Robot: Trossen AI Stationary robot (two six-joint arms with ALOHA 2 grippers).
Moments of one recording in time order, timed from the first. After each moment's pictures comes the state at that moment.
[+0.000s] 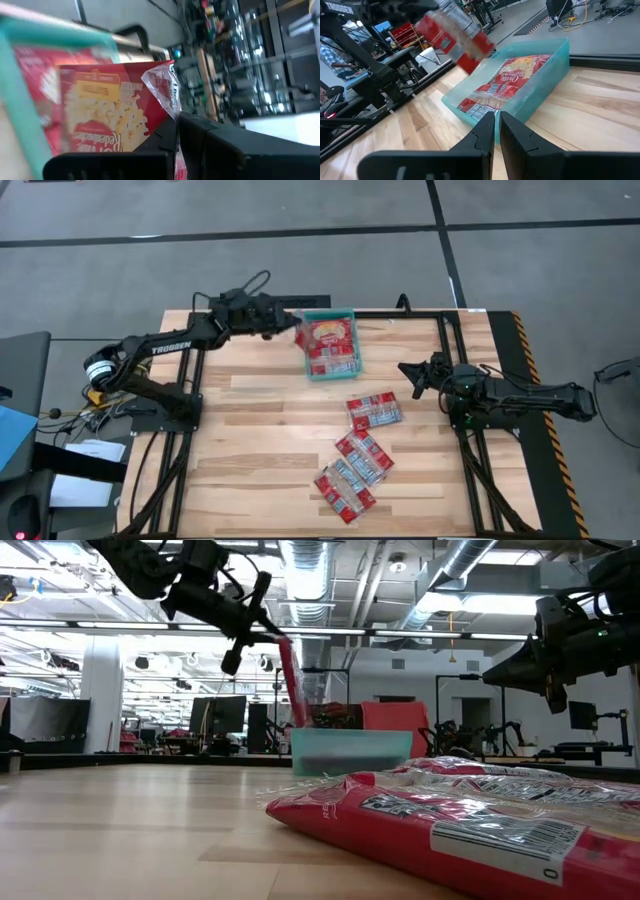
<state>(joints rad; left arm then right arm) 0.65 1.35 0.82 0.37 0.29 -1.16 -0.17 0.22 0.02 0.03 0.35 0.54</state>
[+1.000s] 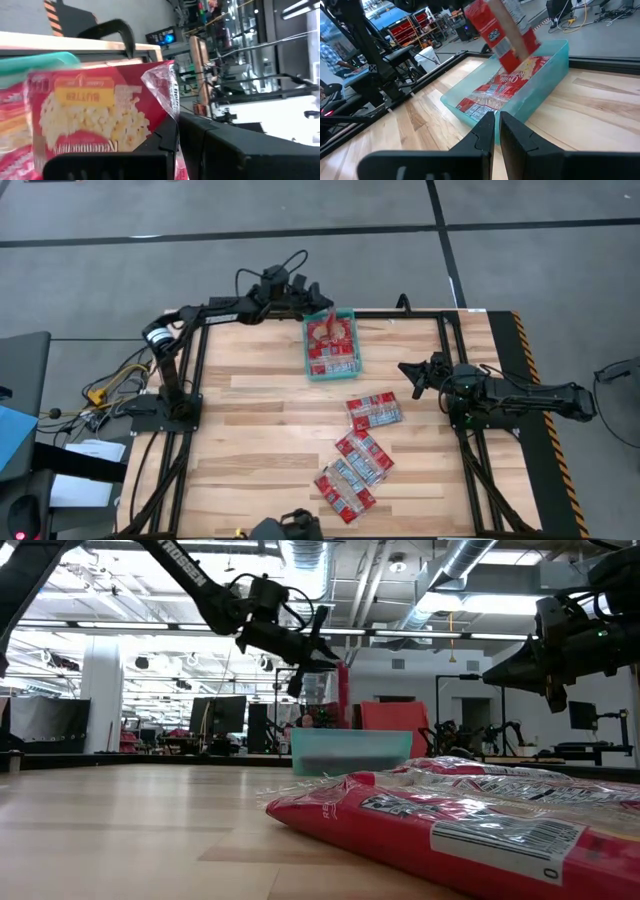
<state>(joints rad) 0.68 1.88 1.28 0.44 0.43 -1.18 -0.17 0.22 0.02 0.03 0.35 0.52</state>
